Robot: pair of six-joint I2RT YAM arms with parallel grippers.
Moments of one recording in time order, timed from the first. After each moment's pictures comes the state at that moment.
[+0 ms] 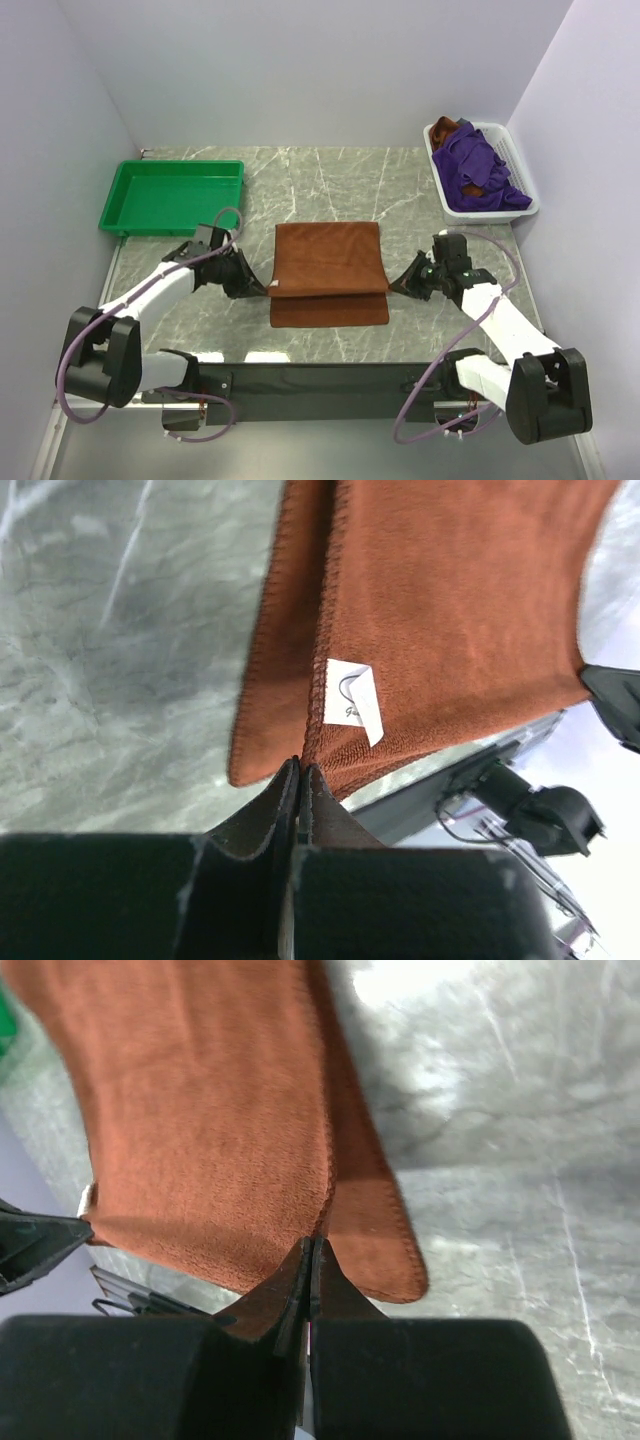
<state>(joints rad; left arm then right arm) -0.25 1.26 0.66 -0.46 0.49 -0.75 0.15 1.05 0.54 -0.43 -0.36 0.77</state>
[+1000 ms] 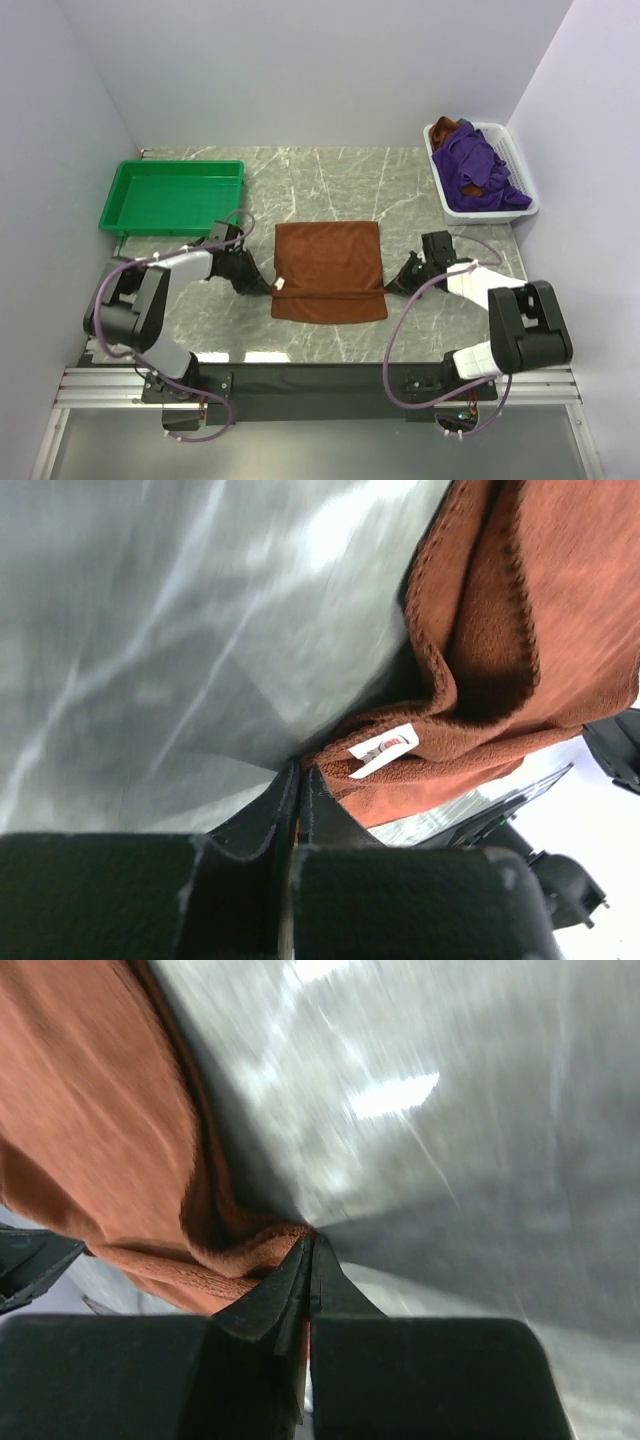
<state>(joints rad) -0.27 1.55 0.68 -0.29 0.42 -0.82 0.15 1.39 0.53 -0.23 -0.35 0.80</state>
